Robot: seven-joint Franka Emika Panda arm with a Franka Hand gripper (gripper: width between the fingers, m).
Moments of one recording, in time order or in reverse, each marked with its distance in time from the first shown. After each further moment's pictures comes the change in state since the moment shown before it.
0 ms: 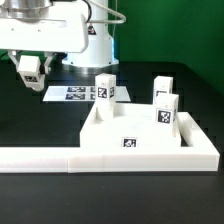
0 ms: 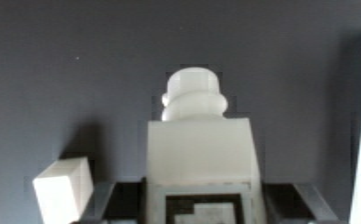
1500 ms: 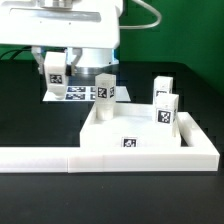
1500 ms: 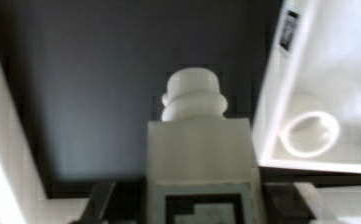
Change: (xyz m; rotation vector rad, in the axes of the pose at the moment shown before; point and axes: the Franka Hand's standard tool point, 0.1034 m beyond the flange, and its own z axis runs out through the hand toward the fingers) arm 0.051 -0.073 -0.017 0.020 0.192 -0.055
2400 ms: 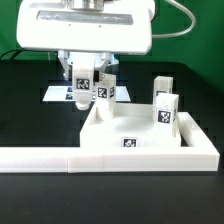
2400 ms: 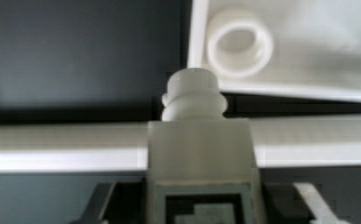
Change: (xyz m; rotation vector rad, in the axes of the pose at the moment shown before) arm 0.037 -0.032 0.001 -0.046 0.253 -0.023
